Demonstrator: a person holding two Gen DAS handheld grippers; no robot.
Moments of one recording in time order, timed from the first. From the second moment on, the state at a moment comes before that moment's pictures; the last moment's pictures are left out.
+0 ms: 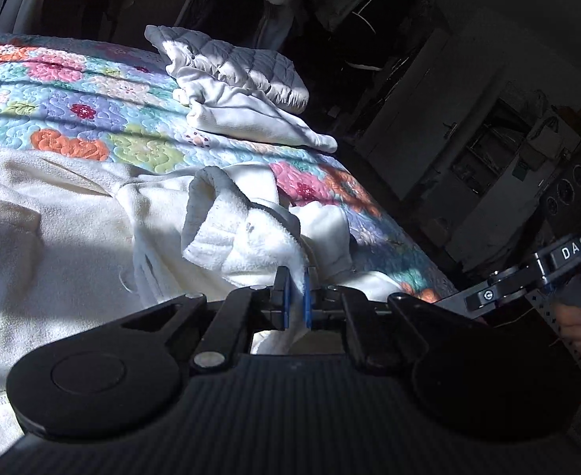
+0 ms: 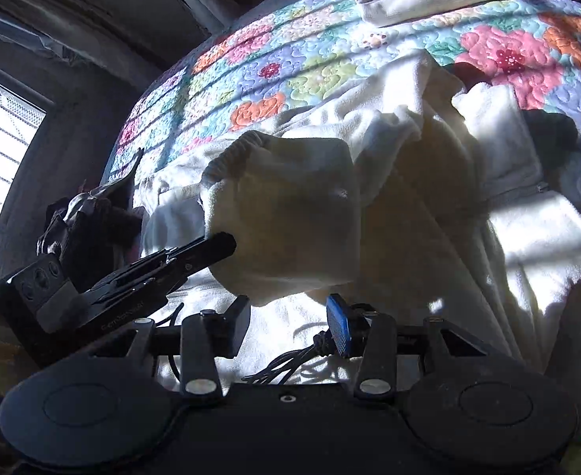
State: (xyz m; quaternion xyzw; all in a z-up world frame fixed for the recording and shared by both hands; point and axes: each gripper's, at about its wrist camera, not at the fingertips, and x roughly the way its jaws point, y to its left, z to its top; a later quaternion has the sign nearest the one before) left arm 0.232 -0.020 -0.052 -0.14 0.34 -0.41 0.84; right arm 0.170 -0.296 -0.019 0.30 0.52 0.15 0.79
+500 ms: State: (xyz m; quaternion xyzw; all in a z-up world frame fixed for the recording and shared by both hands) left arm 0.169 -0.063 -0.115 0.00 0.44 -0.42 0.79; right arm 0.112 -0.318 -0.060 0.23 0.46 0.06 0.86
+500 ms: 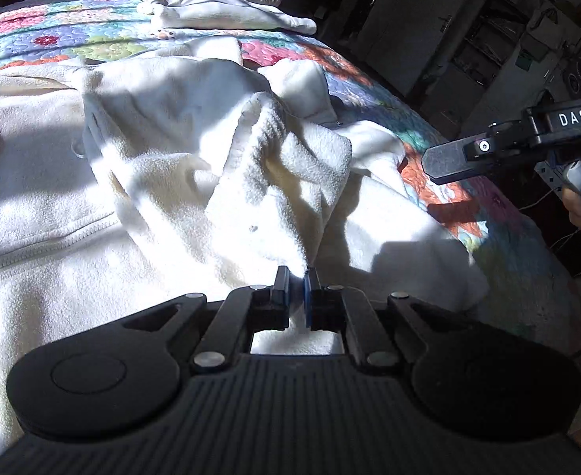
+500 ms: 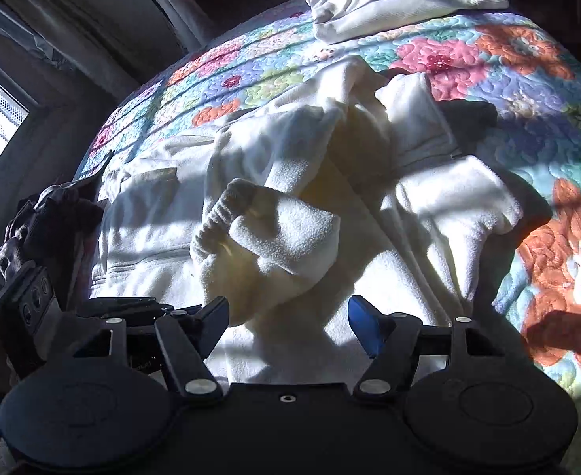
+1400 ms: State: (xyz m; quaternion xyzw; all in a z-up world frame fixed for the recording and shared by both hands) left arm 0.178 -0.048 -0.119 -0.04 0.50 -0.37 0.78; right arm 0.133 -0.287 -0.084 0.09 0.41 0.15 0.89
